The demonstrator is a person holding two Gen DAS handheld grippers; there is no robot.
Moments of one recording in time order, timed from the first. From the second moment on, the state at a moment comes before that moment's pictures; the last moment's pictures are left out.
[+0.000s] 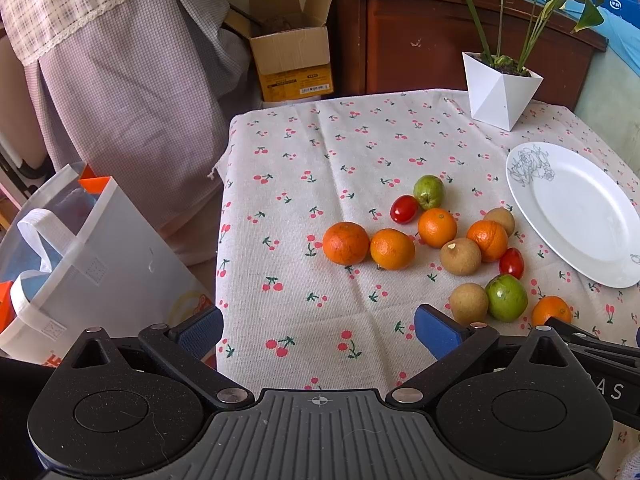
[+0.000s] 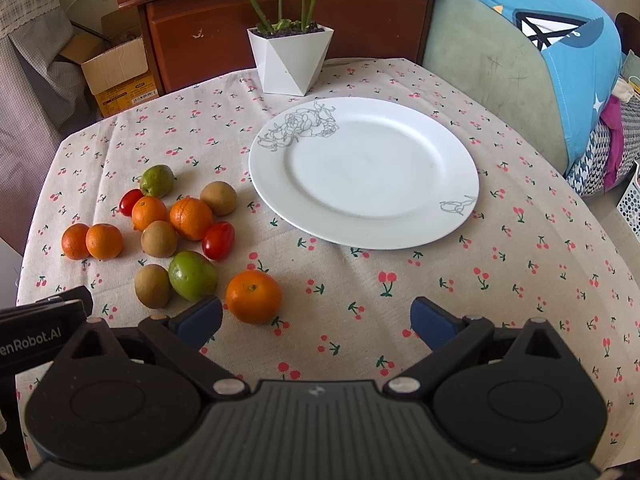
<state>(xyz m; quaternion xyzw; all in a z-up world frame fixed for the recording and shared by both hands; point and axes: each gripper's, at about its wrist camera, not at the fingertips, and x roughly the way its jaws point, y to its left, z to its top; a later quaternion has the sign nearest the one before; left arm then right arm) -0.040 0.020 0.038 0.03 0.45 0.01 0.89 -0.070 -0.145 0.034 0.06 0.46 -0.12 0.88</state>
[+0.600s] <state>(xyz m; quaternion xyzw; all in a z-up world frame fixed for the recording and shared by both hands) -0.039 0.044 0.041 -0.02 0.44 -0.01 0.90 -0.105 -0.191 0.029 0.13 0.41 -0.01 0.90</state>
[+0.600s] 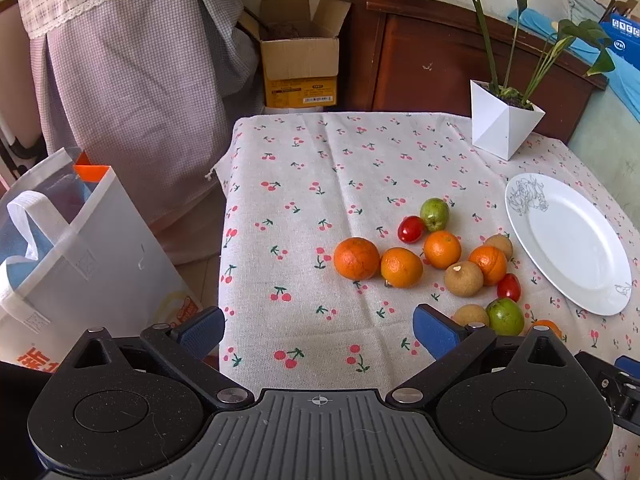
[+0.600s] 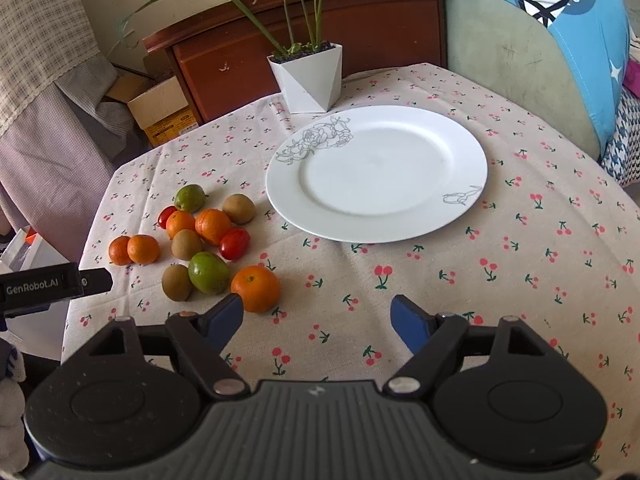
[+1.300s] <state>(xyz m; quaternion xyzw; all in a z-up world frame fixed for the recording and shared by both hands) -0.034 0.053 0.030 -0.04 0.43 -0.02 0.90 -0.085 -0.166 0.011 0.15 0.39 0.04 0.91</state>
